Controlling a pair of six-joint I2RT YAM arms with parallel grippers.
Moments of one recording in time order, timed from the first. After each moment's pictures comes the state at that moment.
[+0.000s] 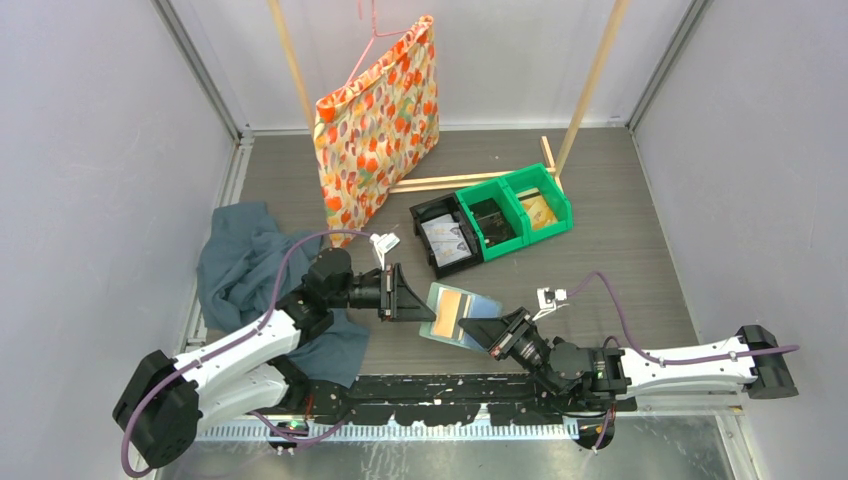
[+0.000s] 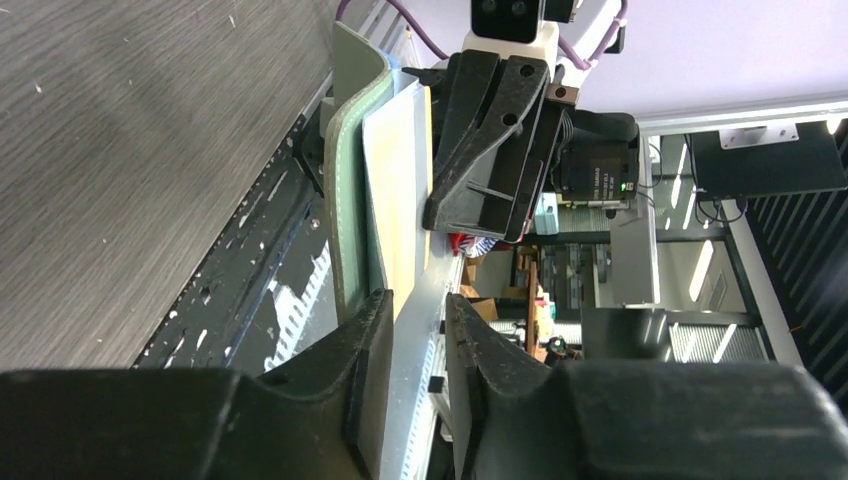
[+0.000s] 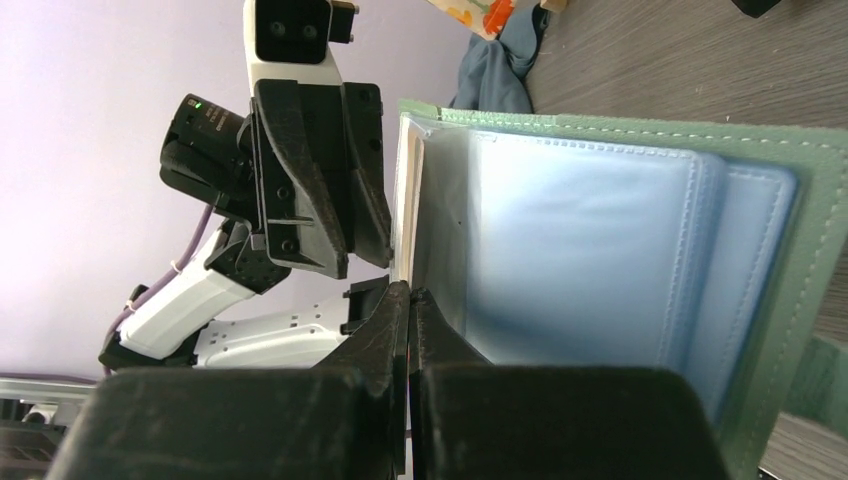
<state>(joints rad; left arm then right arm) -0.71 0.97 0.43 0.31 0.79 -1.12 1.57 0.47 0.10 0.34 0.80 1.29</state>
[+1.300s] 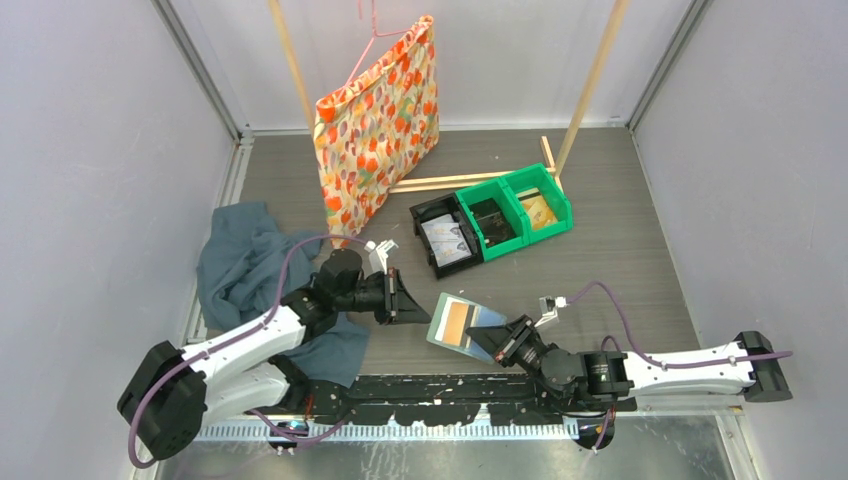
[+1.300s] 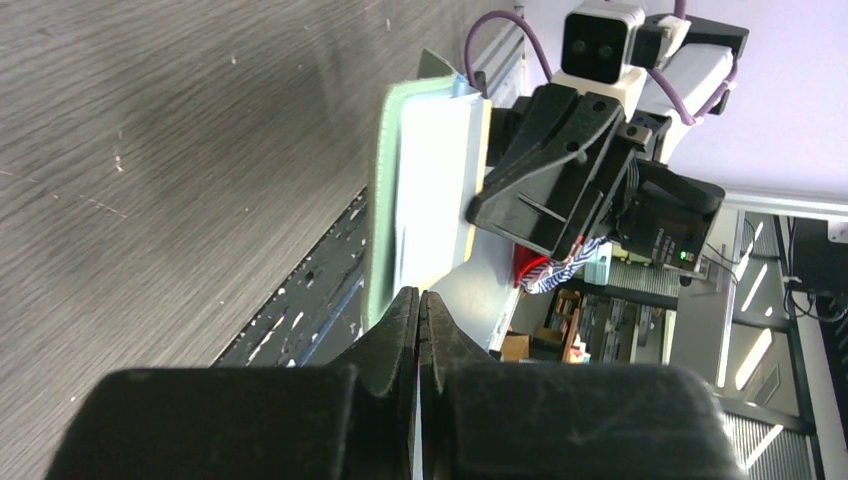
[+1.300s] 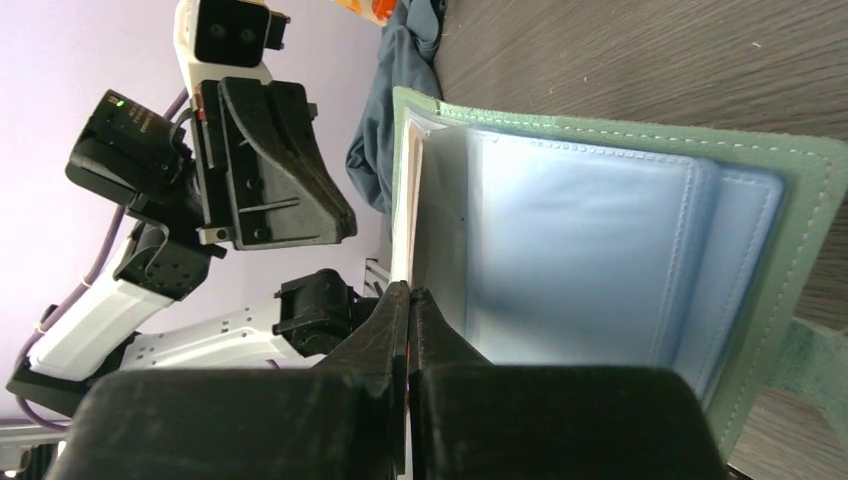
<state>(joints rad) -0.71 1.02 0.44 0.12 0.65 -1.03 1.57 0.35 0.01 0.12 0.81 1.45</state>
